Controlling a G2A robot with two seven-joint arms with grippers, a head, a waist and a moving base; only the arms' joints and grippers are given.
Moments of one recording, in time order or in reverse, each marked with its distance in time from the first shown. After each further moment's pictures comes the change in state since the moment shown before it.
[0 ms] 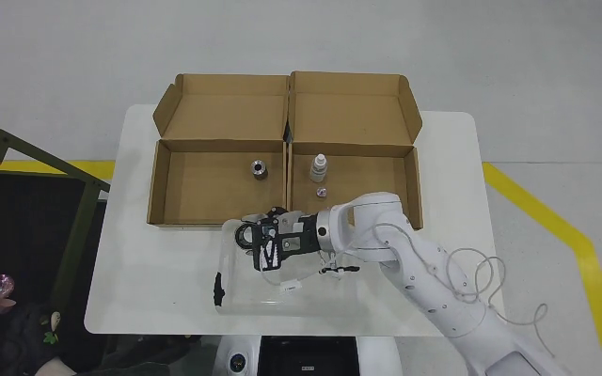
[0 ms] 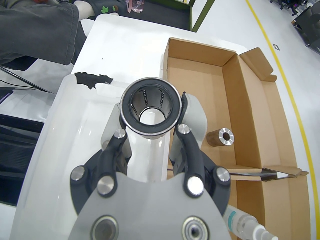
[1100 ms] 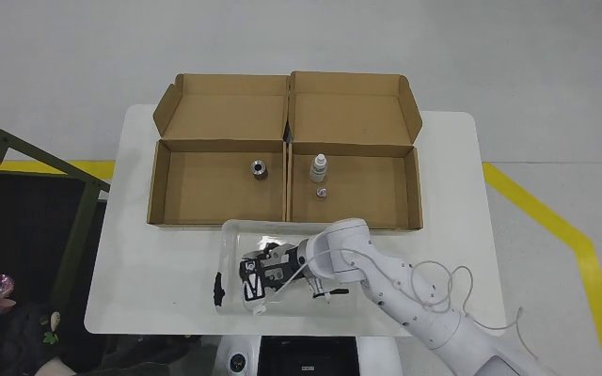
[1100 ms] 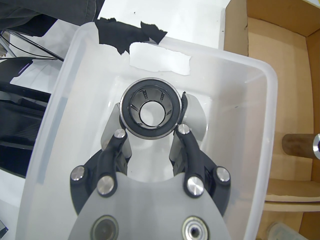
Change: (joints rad) left arm 0.000 0.000 0.000 0.000 0.000 0.000 0.000; right arm -0.054 -0.036 -0.133 0.108 -0.074 -0.022 0.102
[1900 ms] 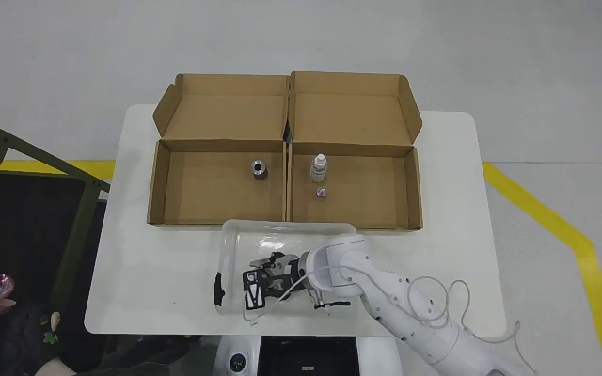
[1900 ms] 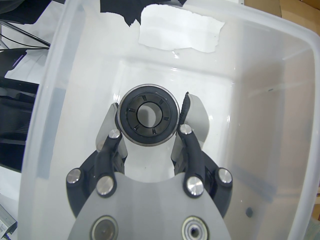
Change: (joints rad) left arm 0.000 0.000 0.000 0.000 0.000 0.000 0.000; right arm -0.070 -0.003 -0.013 -0.004 -0.070 0.038 0.061
